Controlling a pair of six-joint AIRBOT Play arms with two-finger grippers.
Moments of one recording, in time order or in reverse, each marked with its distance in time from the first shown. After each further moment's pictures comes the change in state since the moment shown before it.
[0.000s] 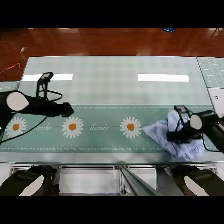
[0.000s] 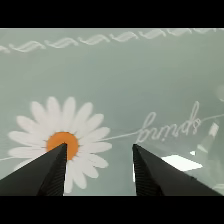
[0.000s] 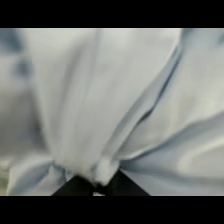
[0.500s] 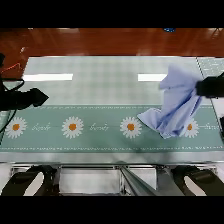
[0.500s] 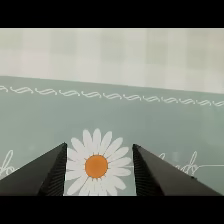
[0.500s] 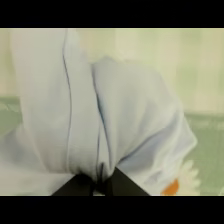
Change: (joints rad) left arm 0.217 0.198 0.097 0.010 -0.077 0.003; right arm 0.000 0.116 0.718 -0.001 0.121 -0.062
